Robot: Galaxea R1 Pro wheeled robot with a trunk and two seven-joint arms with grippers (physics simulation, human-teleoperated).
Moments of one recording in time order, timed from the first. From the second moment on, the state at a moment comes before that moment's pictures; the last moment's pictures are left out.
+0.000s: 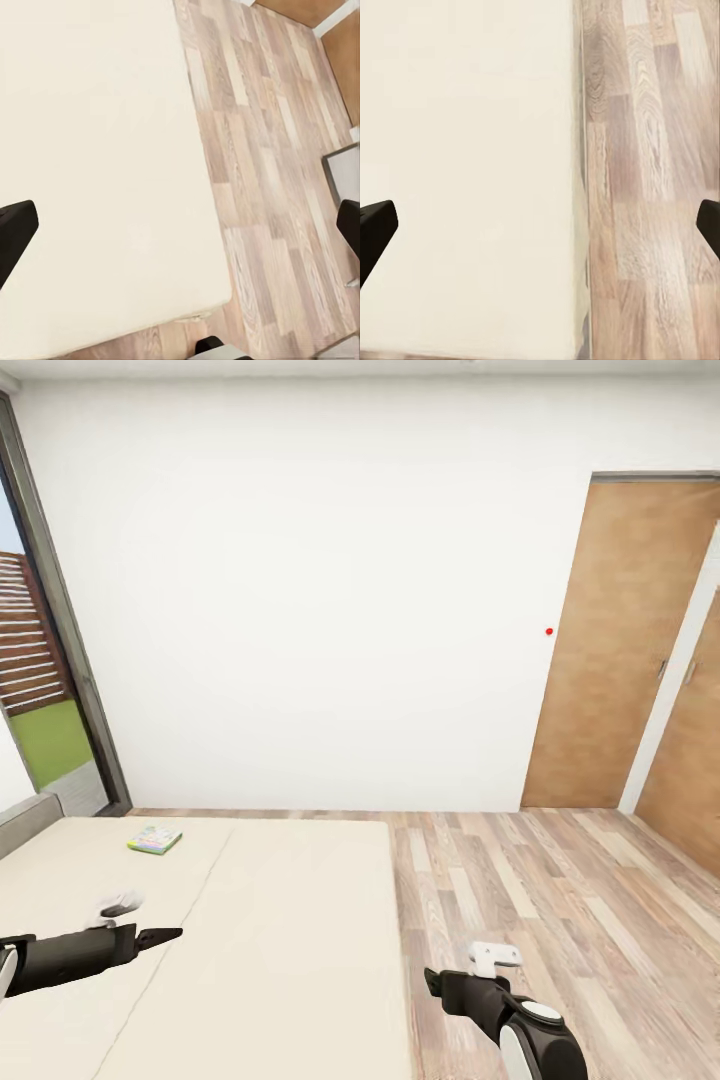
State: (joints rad) left arm -0.26 0.37 0.37 -1.34 -0.01 1.03 -1.01; right arm -0.04 0.12 0.03 -1.55 -0.11 0.77 -0.03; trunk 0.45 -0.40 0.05
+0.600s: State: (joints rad) left arm -0.26 0.37 0.37 -1.34 -0.01 1.03 -1.01; right arm -0.04 0.12 0.03 -1.55 -0.11 0.77 -0.03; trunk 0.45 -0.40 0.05
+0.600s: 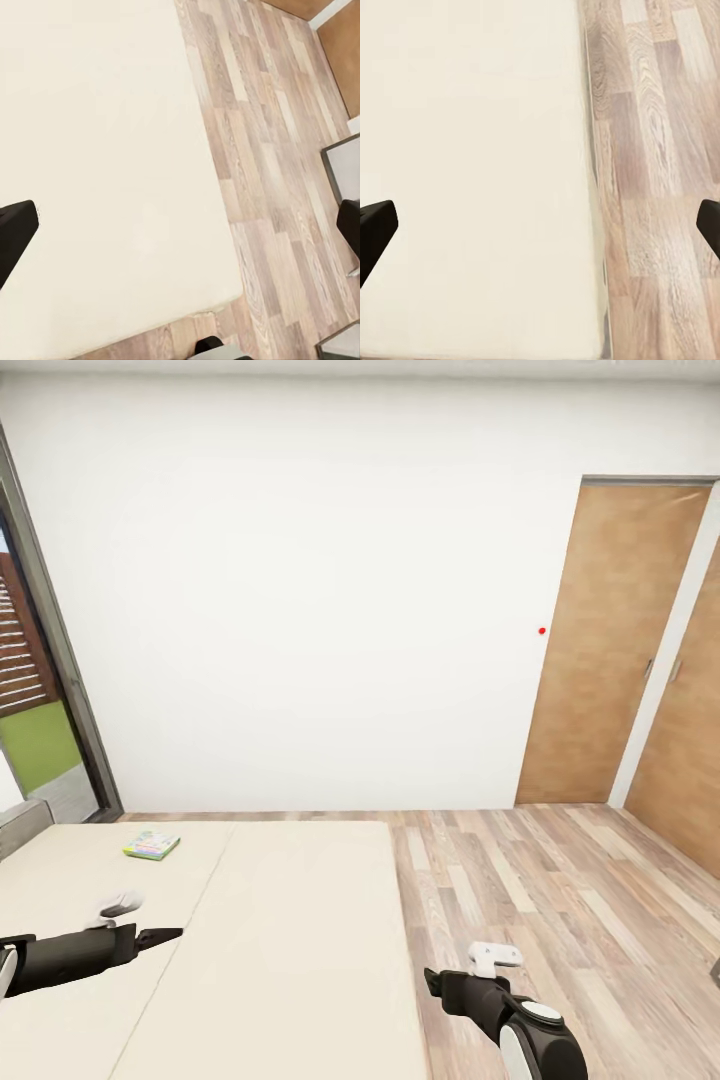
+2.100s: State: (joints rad) left arm -0.26 0.37 0.37 -1.34 -0.01 1.03 -1.01; right arm -0.04 0.12 0.03 -1.55 -0.12 0.76 -0.03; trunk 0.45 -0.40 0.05
